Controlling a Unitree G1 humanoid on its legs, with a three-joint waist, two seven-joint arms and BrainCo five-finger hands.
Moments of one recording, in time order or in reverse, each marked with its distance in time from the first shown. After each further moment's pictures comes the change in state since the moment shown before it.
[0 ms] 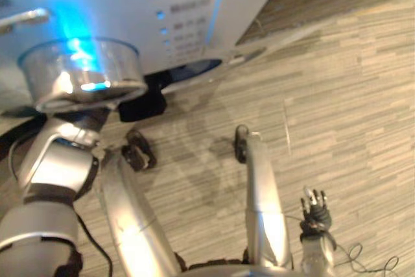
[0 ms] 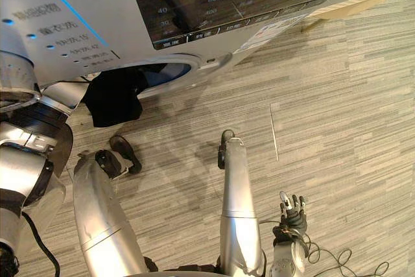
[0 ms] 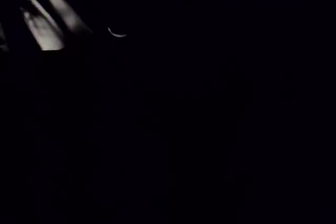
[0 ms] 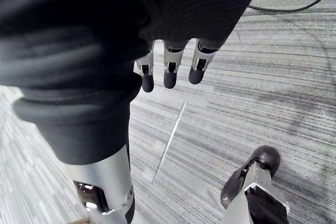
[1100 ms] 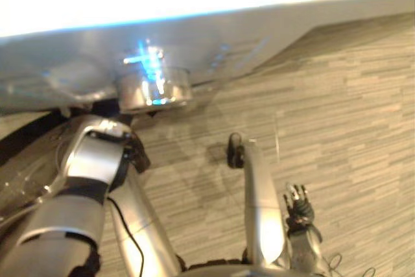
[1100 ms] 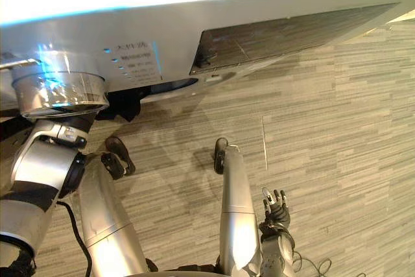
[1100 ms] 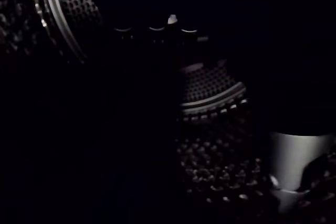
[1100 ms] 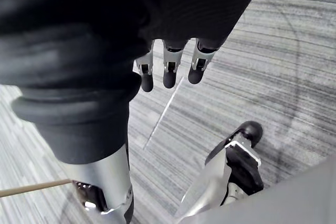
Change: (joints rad) left arm 0.061 -0.236 0.220 0.132 -0.083 0.059 -0.373; right arm -0.023 0.011 0.109 0.002 -0.022 0.054 -0.019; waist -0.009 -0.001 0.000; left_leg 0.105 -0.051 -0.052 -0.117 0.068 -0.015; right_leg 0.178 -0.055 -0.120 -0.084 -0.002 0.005
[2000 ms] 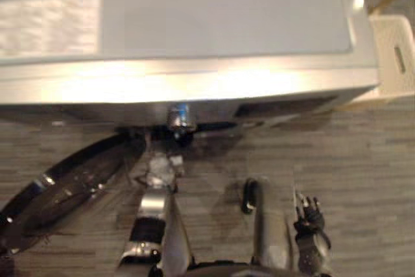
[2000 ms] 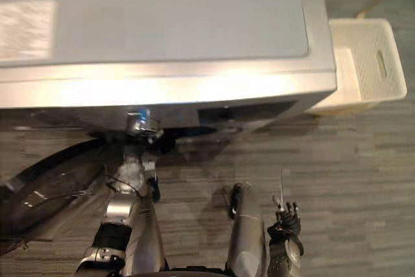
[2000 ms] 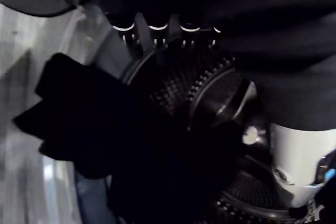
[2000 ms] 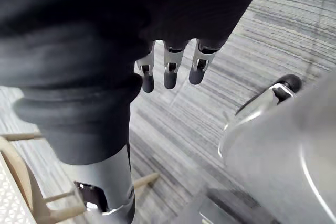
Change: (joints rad) left arm 0.924 -0.474 0.254 -0.283 -0.216 -0.058 0.138; right arm -0.021 -0.030 -0.077 0.123 -0.071 0.015 -0.095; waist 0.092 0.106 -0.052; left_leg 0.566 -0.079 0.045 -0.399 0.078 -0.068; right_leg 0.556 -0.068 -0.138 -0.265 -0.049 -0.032
